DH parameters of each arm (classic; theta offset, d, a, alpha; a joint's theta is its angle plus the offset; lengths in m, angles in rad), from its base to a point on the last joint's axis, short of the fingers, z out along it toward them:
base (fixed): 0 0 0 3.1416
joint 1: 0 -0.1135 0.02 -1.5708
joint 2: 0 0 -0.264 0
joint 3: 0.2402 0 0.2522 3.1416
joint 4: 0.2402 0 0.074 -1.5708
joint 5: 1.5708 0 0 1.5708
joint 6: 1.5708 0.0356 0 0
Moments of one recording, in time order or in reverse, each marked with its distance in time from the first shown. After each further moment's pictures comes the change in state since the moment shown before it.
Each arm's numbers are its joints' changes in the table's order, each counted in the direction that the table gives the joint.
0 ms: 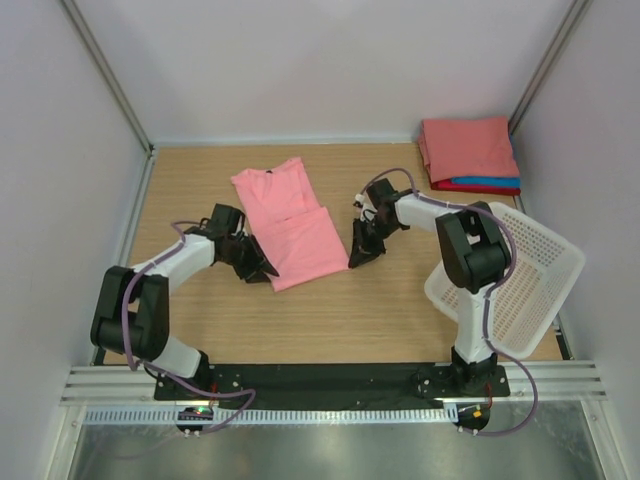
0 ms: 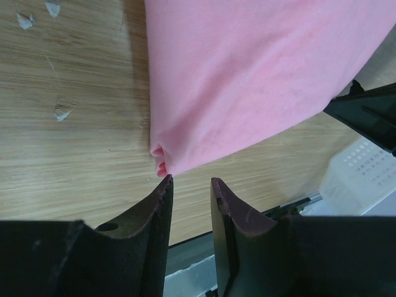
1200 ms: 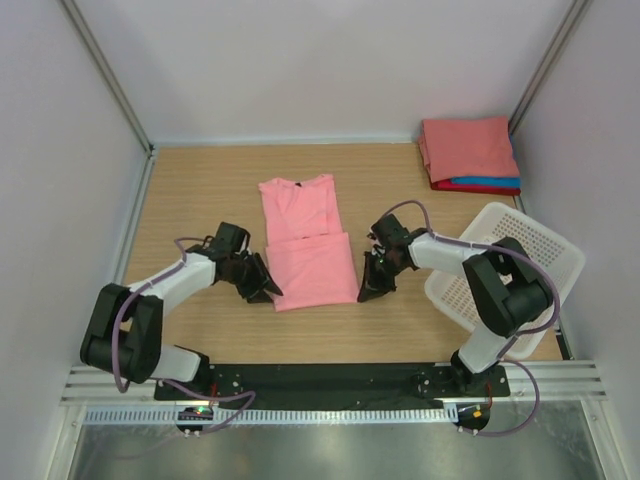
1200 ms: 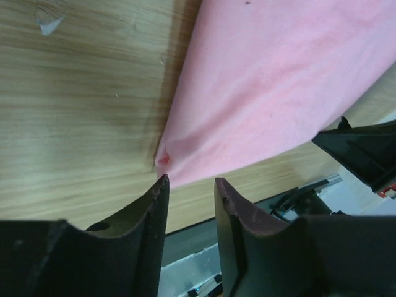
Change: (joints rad) left arm 0.076 0.095 -0.169 -0.047 0.003 -0.049; right arm -0.115 0.367 -0.469 -0.166 0.137 0.277
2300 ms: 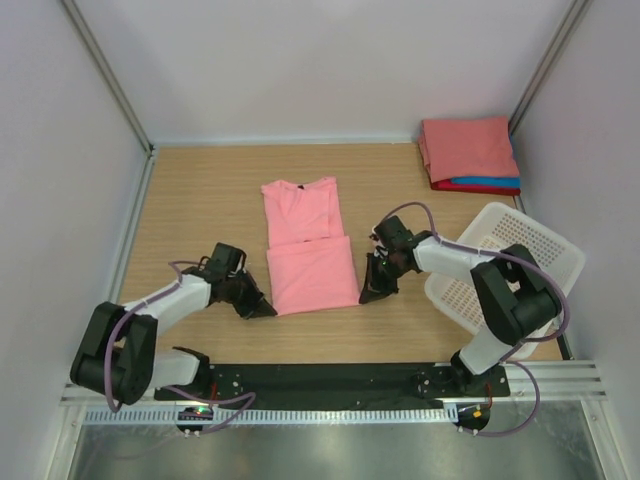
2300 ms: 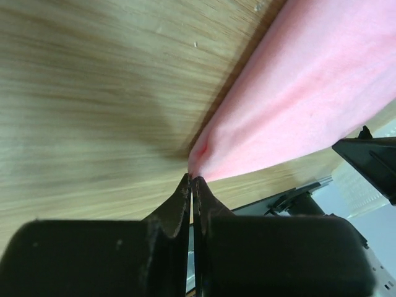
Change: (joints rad) left arm 0.010 0.111 -0.176 -0.066 0.004 -0.126; right arm 0.000 0.059 -0.041 0.002 -0.003 0.003
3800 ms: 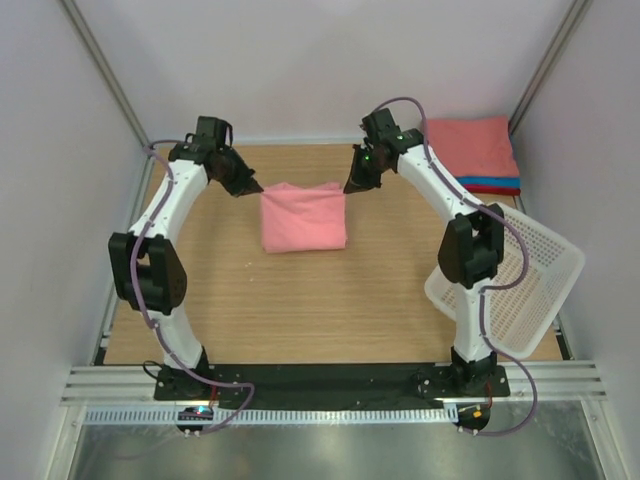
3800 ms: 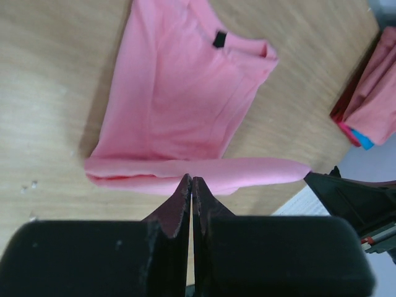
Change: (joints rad) left arm -0.170 -0.497 1.179 0.443 -0.196 0.149; right arm 0.115 -0.461 1.156 0.409 0.178 -0.092
